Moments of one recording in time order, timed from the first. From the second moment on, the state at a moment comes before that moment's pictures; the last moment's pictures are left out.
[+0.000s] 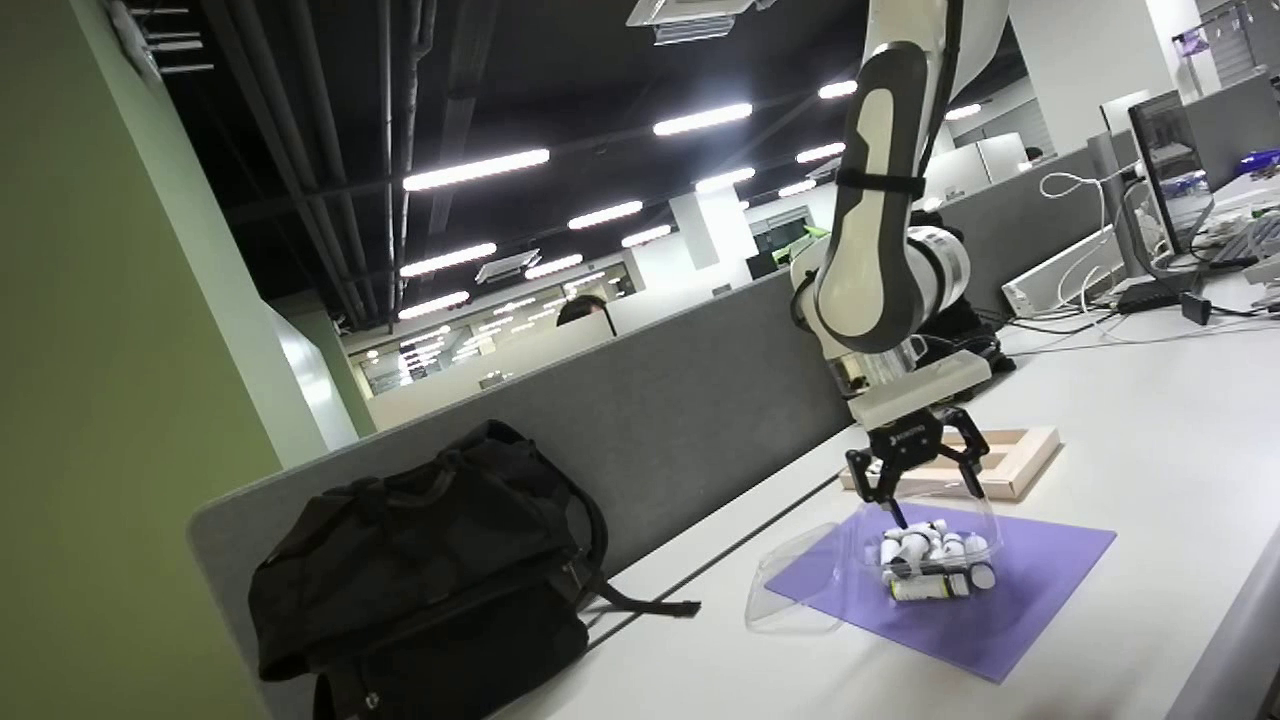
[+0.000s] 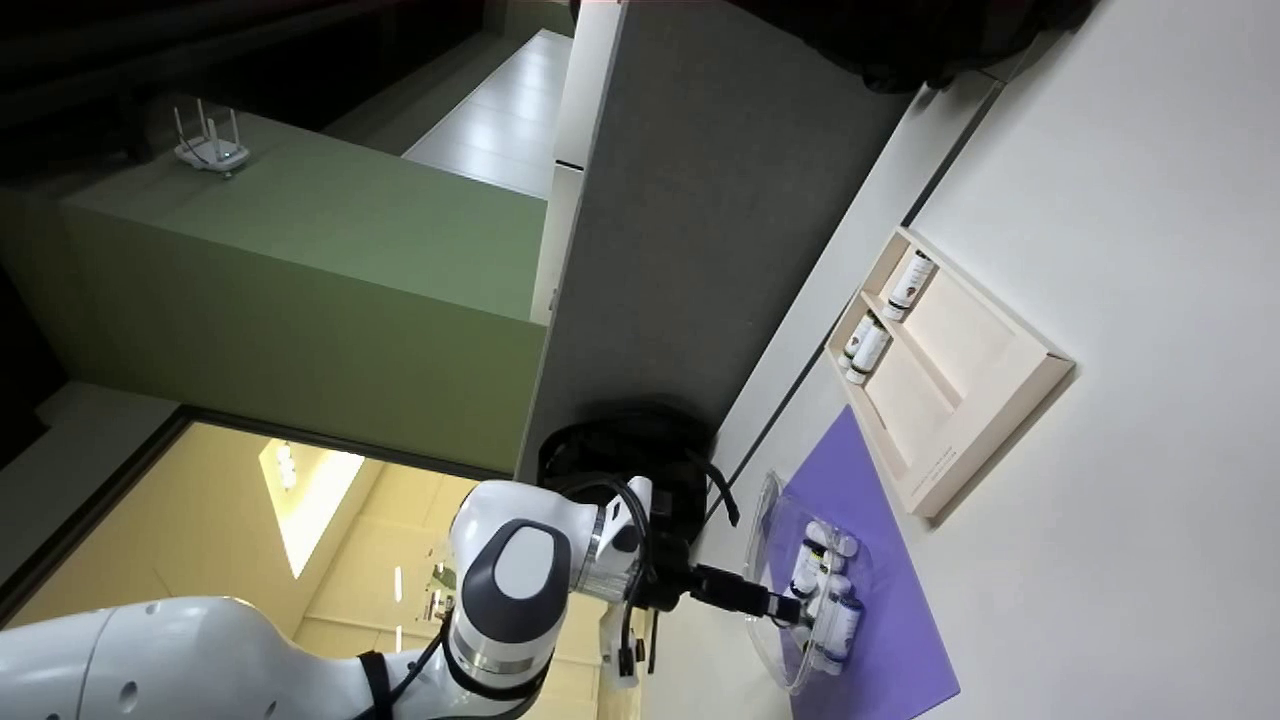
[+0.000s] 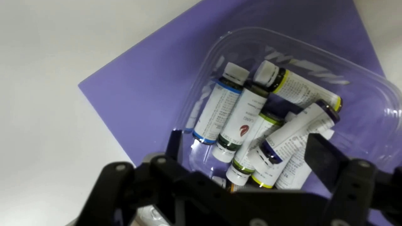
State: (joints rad) arm 0.24 0.35 -0.03 -2.35 0.07 2.62 0.70
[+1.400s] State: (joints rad) arm 0.23 0.46 0.02 -2.36 0.38 2.92 0.77
